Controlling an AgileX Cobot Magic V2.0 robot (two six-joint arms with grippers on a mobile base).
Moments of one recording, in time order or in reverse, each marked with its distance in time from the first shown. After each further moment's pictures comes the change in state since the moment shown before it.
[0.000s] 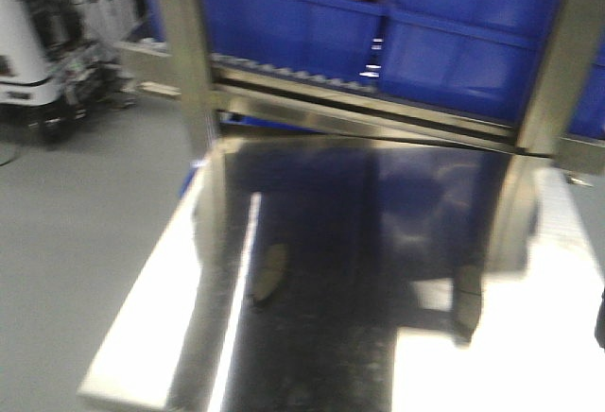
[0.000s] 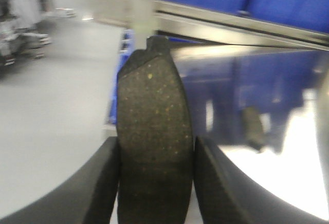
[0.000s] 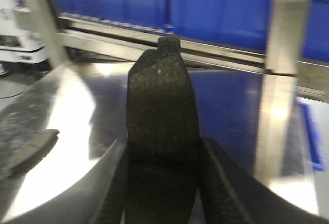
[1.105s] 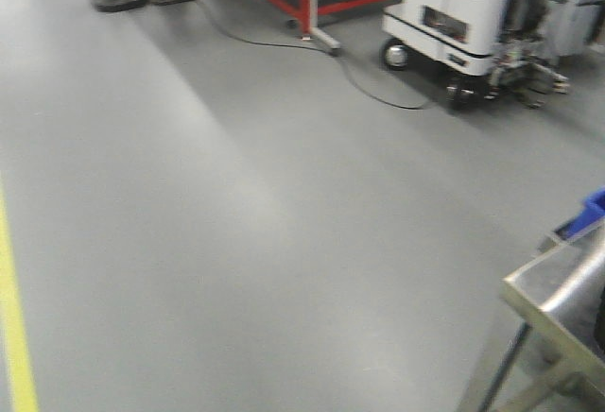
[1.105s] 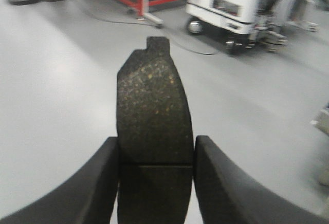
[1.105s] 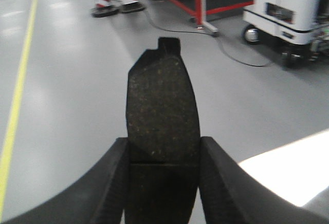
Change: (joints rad) left arm 0.000 0.000 0.000 0.000 0.000 0.000; right arm 0.000 0.000 0.000 0.000 0.003 0.000
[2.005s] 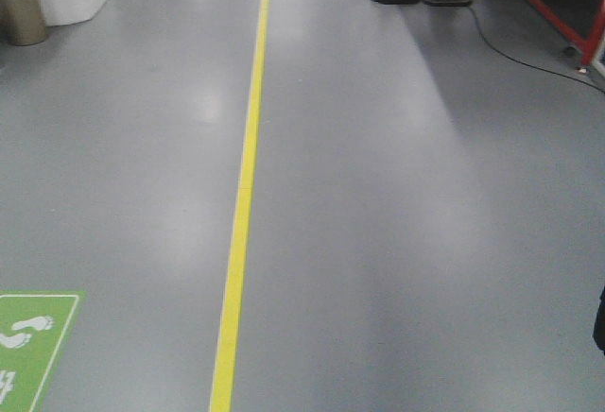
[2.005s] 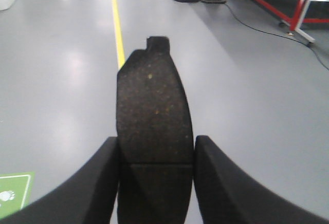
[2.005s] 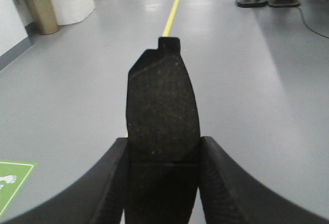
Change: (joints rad) left arm 0.000 0.000 0.000 0.000 0.000 0.000; right arm 0.000 0.000 0.000 0.000 0.003 0.000
